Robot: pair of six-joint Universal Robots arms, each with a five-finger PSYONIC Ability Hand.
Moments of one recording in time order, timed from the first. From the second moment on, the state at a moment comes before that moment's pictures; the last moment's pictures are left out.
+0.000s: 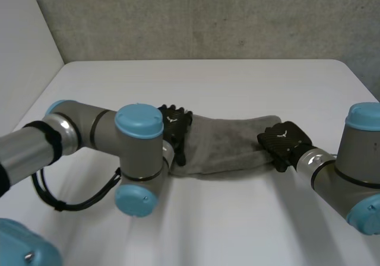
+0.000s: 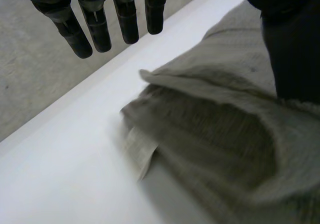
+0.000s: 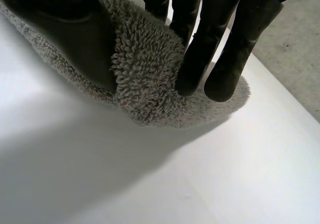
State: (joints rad) left arm 4.01 -2.43 -1.07 3.23 -1.77 3.42; right arm 1.86 -1.09 1.64 -0.12 1.32 2.54; left_hand 0.28 0.29 0.28 0.28 0.29; right_hand 1.26 1.23 1.27 1.32 1.12
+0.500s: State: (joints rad) left arm 4.00 -2.14 -1.44 3.31 -1.79 3.42; right arm 2.06 -1.07 1.33 0.02 1.25 2.26; left_hand 0.28 0.28 0.28 0.28 0.28; right_hand 1.26 1.24 1.33 1.32 1.12
